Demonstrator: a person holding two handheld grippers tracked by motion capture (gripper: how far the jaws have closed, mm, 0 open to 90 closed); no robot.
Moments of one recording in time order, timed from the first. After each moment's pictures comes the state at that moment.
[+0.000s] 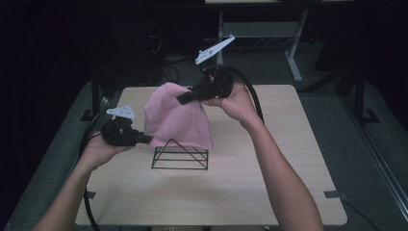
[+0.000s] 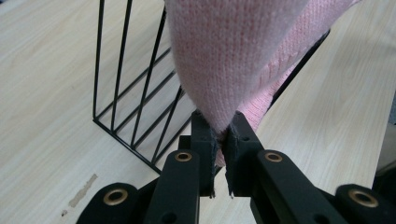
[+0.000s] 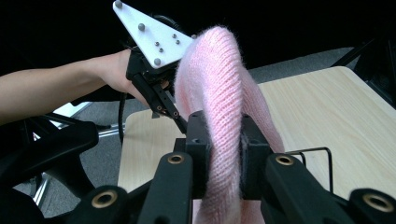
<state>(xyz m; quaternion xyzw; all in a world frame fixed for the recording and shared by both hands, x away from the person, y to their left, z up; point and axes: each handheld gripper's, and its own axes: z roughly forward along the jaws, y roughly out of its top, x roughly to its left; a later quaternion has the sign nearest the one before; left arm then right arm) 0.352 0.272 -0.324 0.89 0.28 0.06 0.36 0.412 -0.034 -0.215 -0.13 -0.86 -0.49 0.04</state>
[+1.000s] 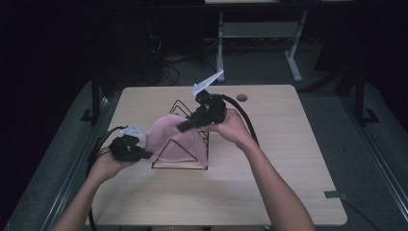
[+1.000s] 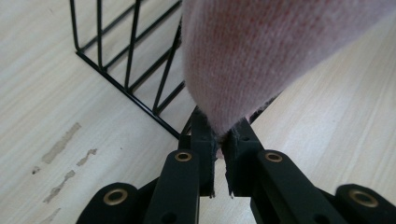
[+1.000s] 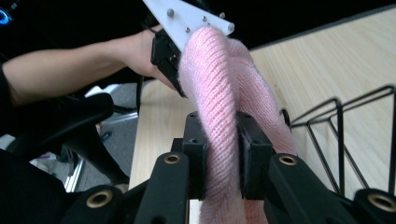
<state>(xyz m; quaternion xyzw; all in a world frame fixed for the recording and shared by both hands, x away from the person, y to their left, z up) 0.348 0.273 -0.394 0.91 0.30 0.07 0.29 0.408 -0.020 -0.296 -0.13 -0.87 -0.46 0.12</state>
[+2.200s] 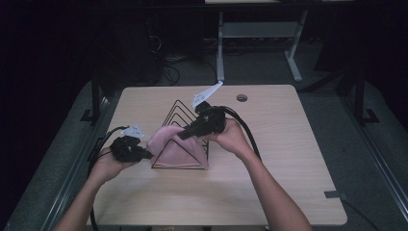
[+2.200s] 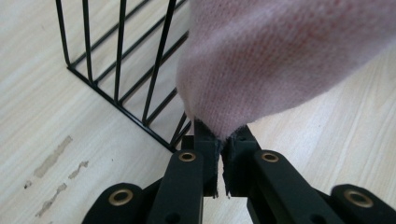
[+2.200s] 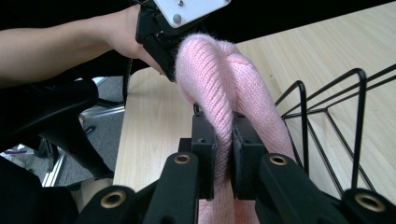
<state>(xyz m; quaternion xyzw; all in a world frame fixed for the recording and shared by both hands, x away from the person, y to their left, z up) 0.345 0.269 -0.389 0.91 0.29 0.06 0.30 0.393 -0.018 -0.316 -0.12 -0.88 -0.46 0.08</state>
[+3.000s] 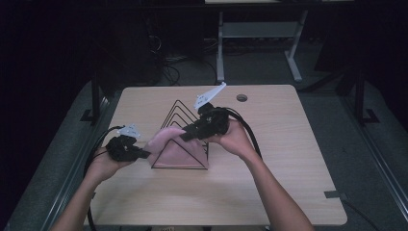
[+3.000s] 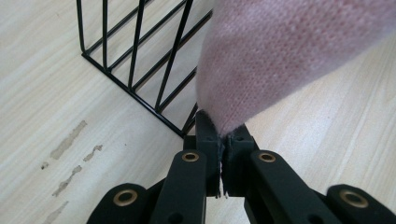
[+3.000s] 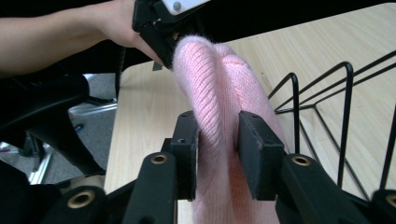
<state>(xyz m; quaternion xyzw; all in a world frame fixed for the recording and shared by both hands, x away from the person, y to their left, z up) 0.345 0.280 -0.387 0.90 0.30 0.06 0.30 0.386 -0.028 -0.316 -0.12 -0.88 -0.46 0.06</state>
